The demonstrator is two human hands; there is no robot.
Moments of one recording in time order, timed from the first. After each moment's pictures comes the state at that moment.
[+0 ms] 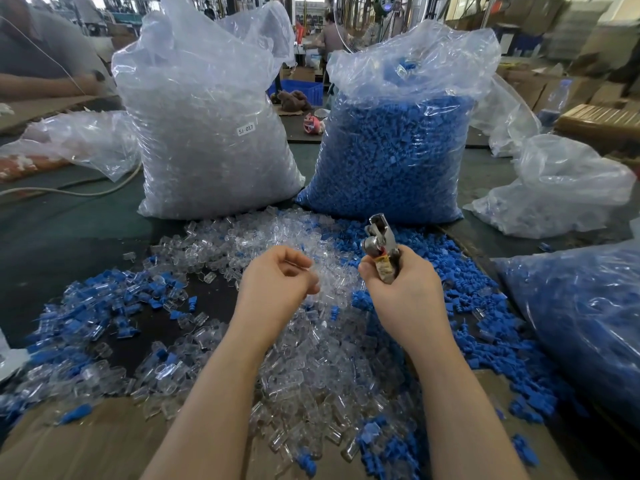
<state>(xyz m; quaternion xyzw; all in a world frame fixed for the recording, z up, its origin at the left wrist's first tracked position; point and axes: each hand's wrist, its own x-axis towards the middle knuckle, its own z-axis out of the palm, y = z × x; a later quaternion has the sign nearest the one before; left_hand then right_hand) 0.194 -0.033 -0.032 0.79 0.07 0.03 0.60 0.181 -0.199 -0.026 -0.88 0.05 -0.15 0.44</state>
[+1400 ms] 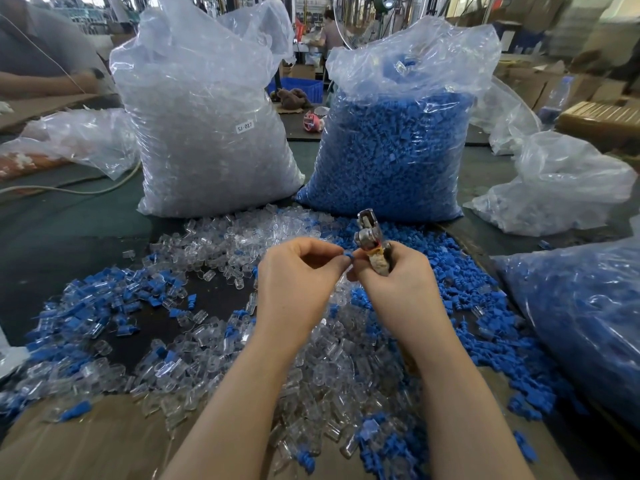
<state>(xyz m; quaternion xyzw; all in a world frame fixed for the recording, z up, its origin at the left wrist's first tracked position) 0.183 -0.064 -0.018 0.79 0.00 0.15 0.60 0.181 -0.195 -0.021 -0.84 0.02 -0.11 0.54</state>
